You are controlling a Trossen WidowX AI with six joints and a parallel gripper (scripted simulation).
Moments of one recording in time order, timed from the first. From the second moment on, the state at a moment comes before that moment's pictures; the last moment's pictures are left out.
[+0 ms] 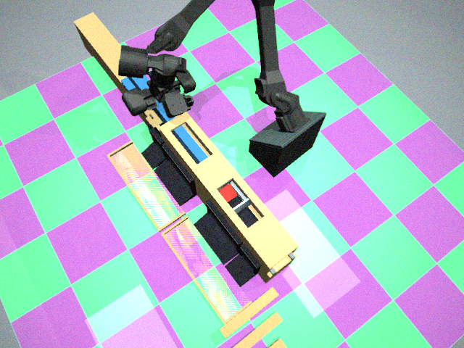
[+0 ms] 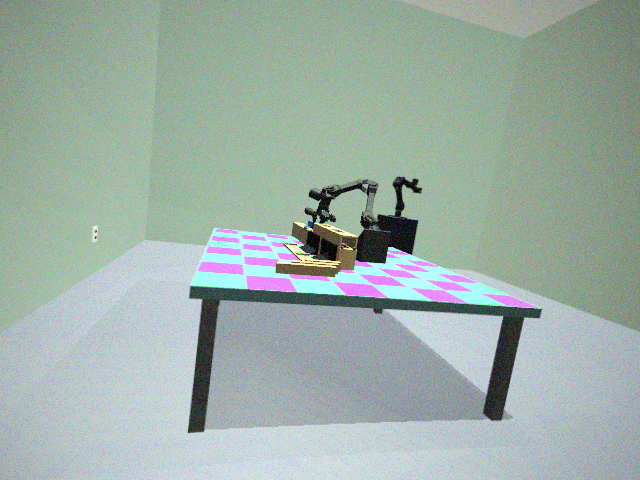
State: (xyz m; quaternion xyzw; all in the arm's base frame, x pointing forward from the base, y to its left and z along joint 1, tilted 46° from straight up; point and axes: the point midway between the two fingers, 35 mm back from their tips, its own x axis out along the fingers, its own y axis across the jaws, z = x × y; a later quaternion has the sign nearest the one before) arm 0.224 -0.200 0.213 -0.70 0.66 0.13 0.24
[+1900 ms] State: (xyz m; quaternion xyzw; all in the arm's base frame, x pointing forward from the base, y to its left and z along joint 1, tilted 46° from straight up) arm 0.229 -0.179 0.189 -0.71 0.65 0.13 0.24
